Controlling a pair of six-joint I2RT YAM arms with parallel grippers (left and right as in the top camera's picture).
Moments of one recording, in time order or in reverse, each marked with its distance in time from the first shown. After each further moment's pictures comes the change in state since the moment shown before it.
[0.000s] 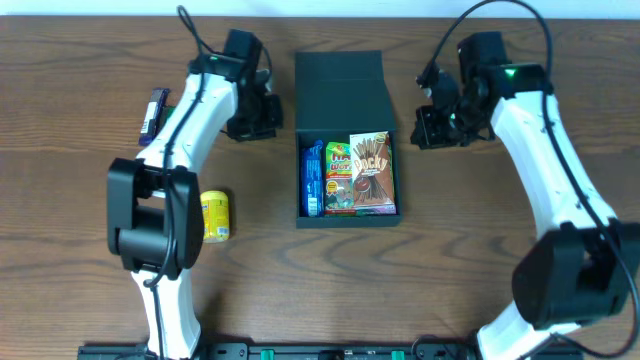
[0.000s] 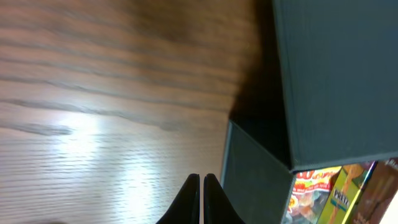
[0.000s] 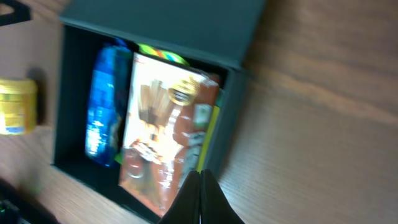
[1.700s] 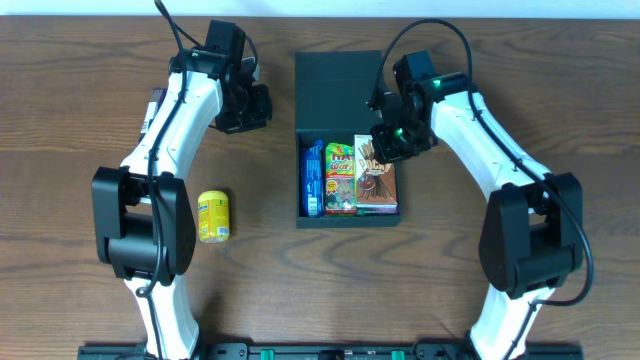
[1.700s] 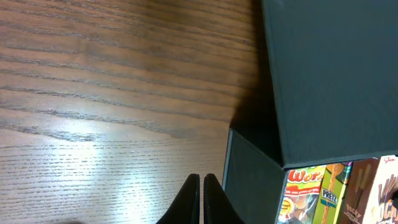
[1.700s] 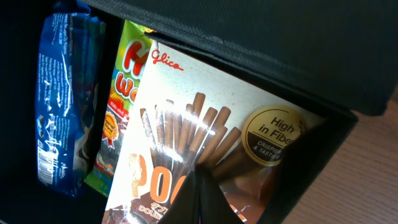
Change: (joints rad) left arm 0.027 -0.037 0.000 0.015 -0.001 0.011; right arm 0.153 0.198 -0.037 0.098 0.090 0.029
